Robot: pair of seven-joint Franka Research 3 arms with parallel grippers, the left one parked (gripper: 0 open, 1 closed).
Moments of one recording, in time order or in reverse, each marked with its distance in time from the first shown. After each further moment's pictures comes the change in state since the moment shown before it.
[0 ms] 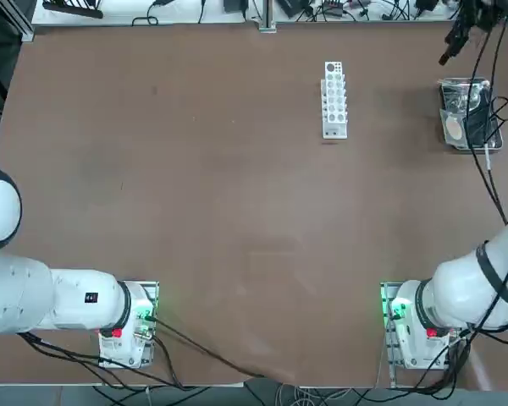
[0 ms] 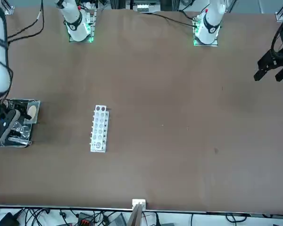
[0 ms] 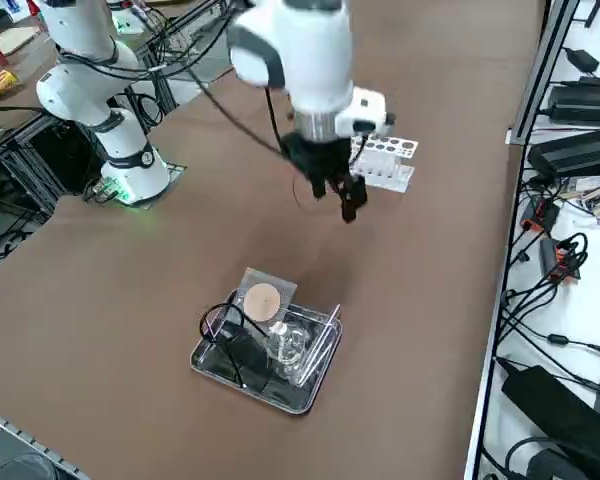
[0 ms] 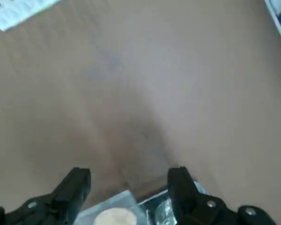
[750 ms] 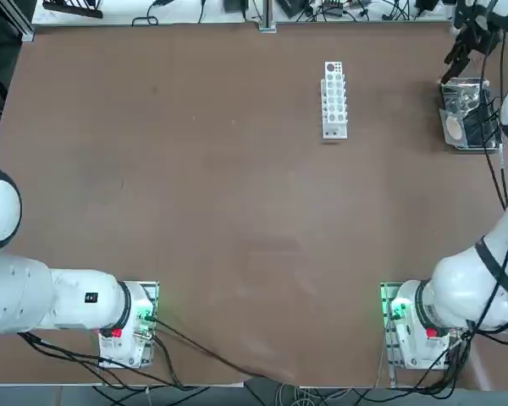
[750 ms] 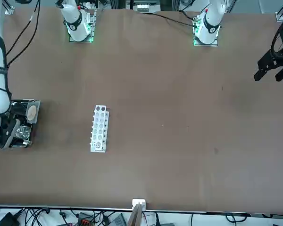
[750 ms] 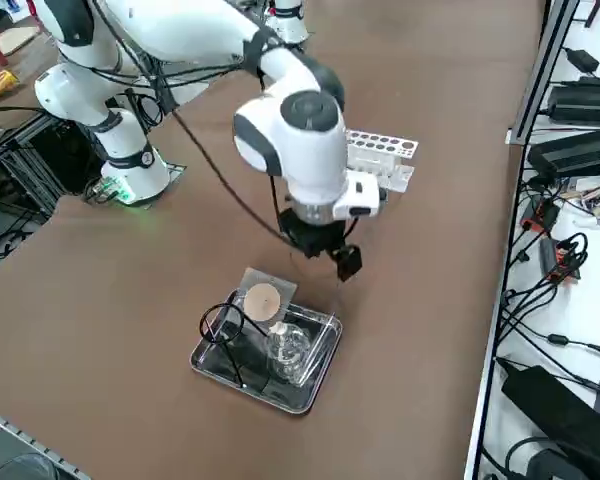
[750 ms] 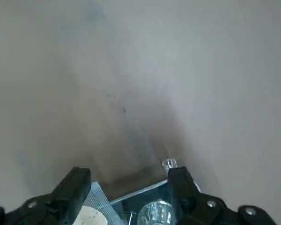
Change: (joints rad) arm -0.089 0.196 0.002 0.115 0.026 0.027 -0.136
